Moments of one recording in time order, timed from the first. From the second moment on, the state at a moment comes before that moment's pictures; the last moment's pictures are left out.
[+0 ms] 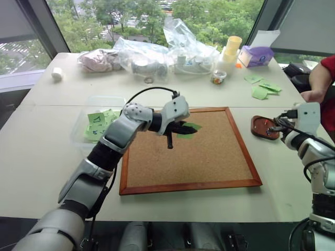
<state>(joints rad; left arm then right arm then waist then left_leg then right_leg) -0.86 0.33 -0.38 0.12 -0.19 0.47 -1.08 -0.28 -0.65 -0.40 0.00 0.30 0.72 0.33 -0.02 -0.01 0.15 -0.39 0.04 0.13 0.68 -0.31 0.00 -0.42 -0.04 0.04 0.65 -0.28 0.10</state>
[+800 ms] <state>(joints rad) -0.78 0.30 -0.38 0.04 -0.20 0.56 -1.02 -0.39 -0.64 -0.34 0.25 0.30 0.59 0.38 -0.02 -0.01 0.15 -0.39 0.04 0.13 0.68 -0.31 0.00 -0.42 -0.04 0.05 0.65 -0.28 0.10</state>
